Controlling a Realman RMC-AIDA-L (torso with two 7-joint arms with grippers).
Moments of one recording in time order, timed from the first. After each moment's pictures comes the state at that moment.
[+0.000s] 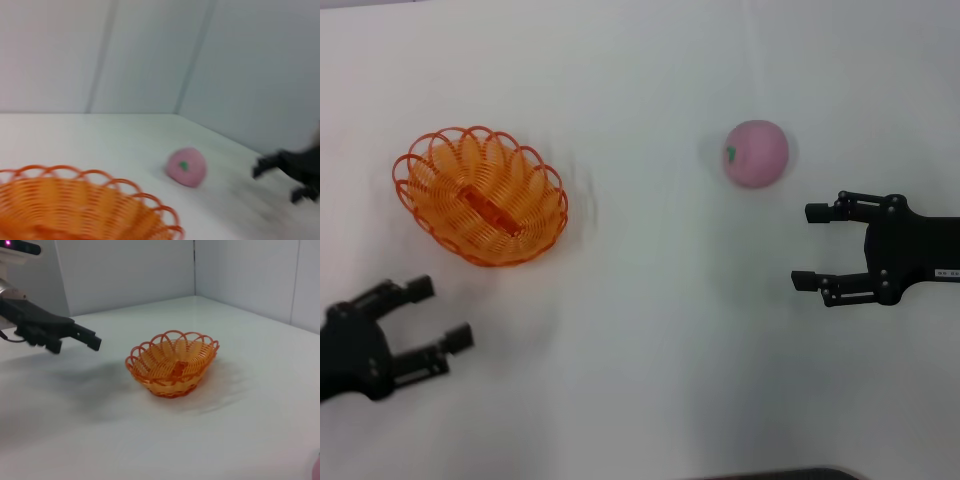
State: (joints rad) left arm -0.24 -2.13 0.27 0.59 2.26 1.79 -1.08; right arm 0.38 2.03 -0.54 -0.59 -2.19 -1.64 0.99
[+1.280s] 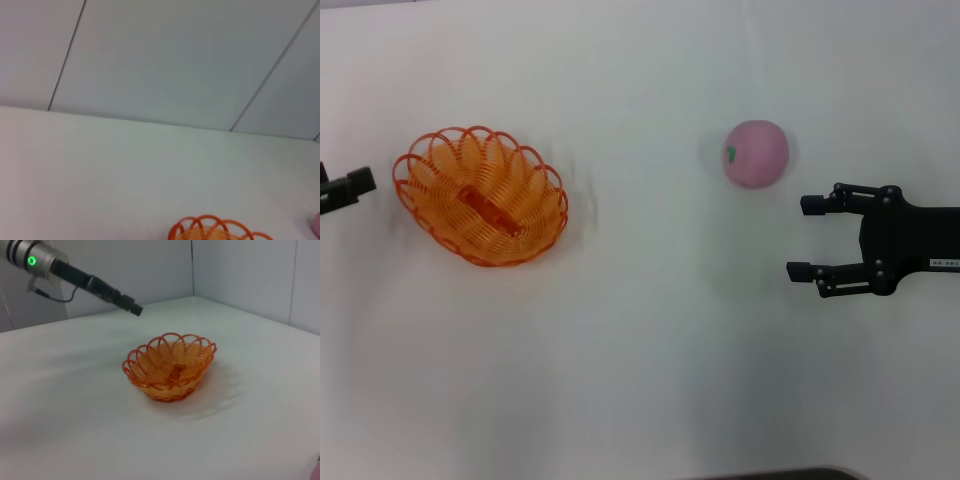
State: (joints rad) left arm -0.40 -2.16 0.24 0.97 2.27 1.59 -1.73; right arm 0.39 2.03 -0.55 -0.60 -2.19 -1.64 1.02
